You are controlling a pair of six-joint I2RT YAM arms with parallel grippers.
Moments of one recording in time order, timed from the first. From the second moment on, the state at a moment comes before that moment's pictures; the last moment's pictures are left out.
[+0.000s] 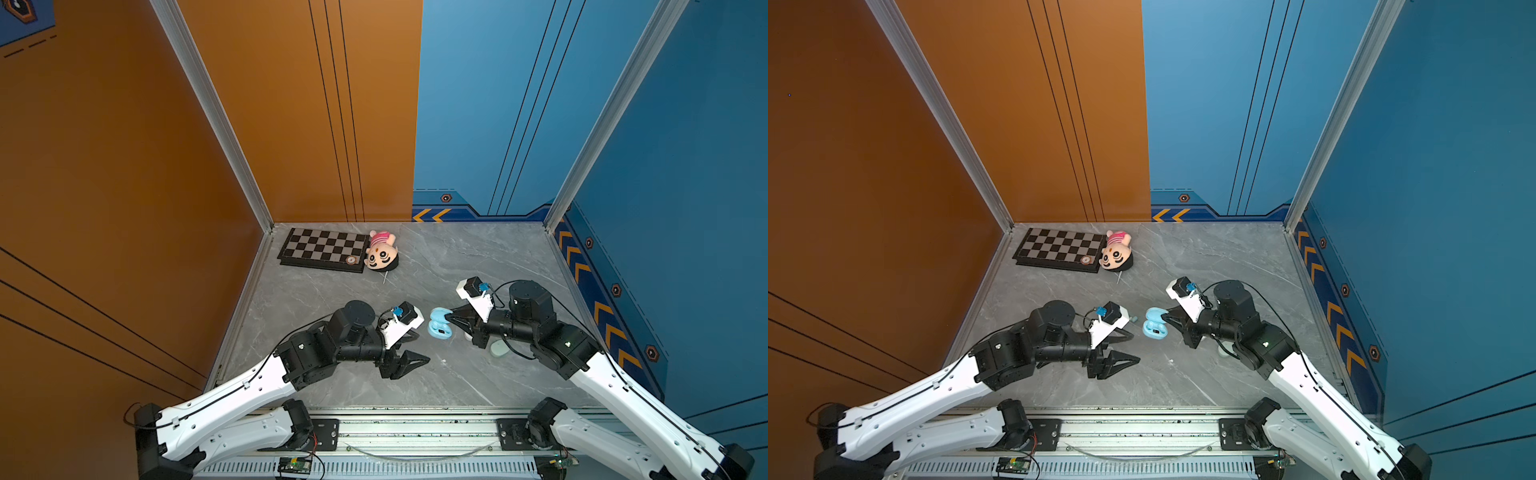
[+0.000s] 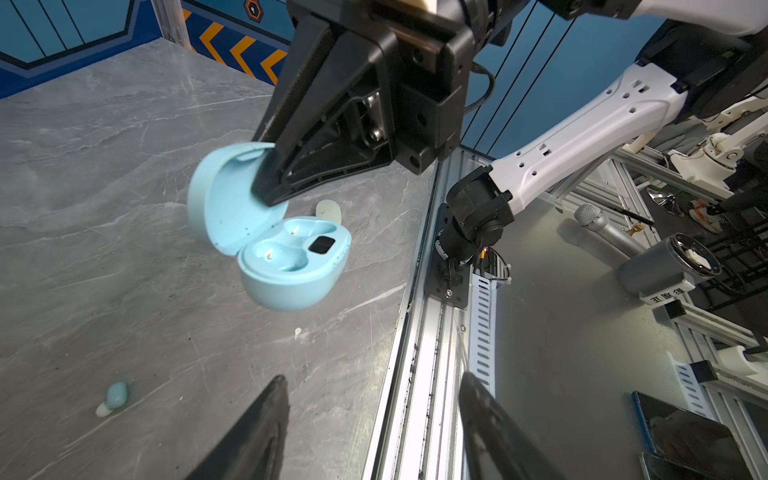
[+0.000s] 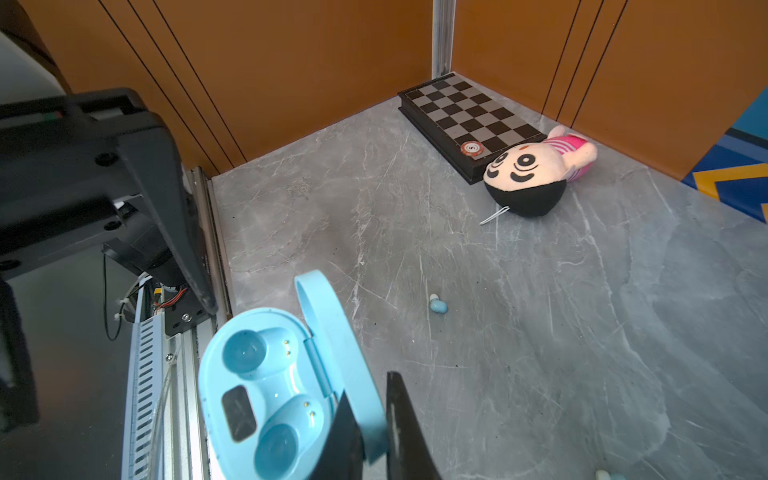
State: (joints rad) left arm -0.98 0.92 0.90 -0.45 0.35 -0.10; right arm 0.61 0.87 0.84 -0.43 -0.45 -0.09
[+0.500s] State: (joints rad) left arm -0.99 1.06 1.12 -0.50 0.13 -0.03; right arm 0.68 0.84 0.84 -0.40 -0.36 -0.13
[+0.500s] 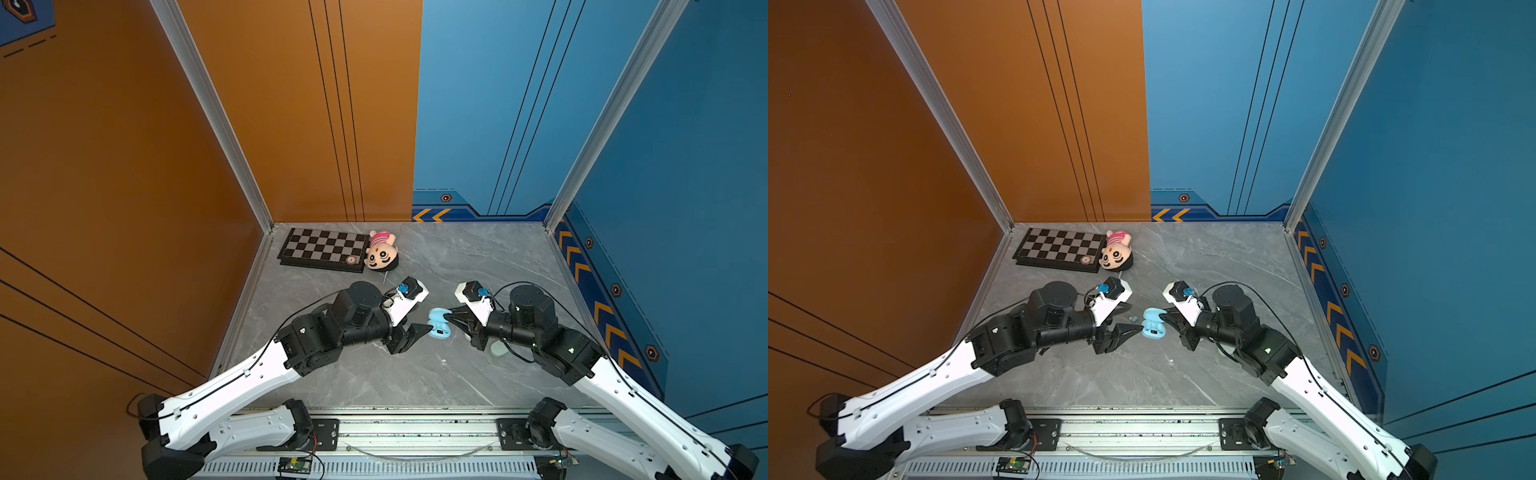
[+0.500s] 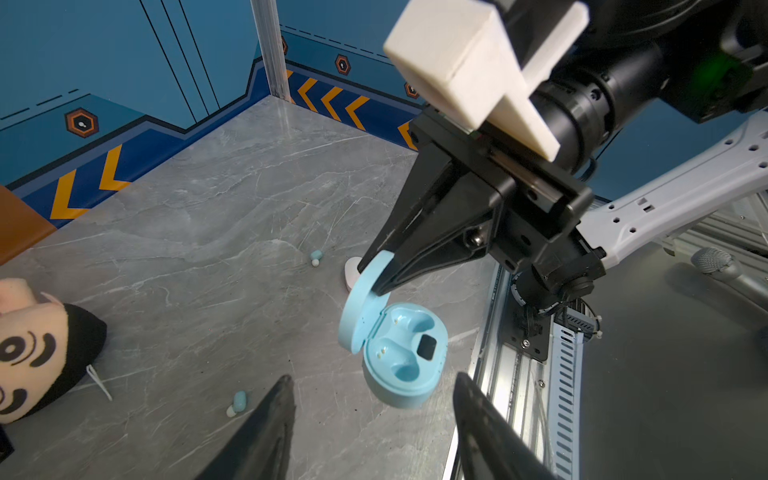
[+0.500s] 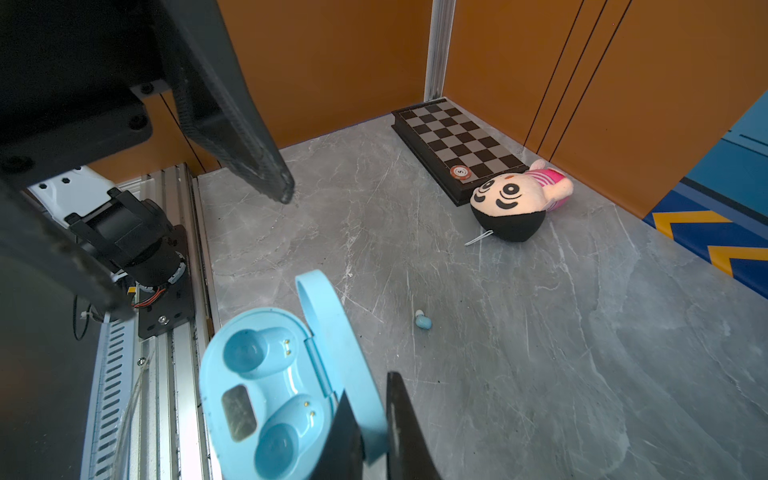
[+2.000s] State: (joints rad) left arm -1.02 1.16 1.12 -0.43 0.05 0.01; right arm 0.71 0.80 0.80 -0.37 -0.34 -0.09
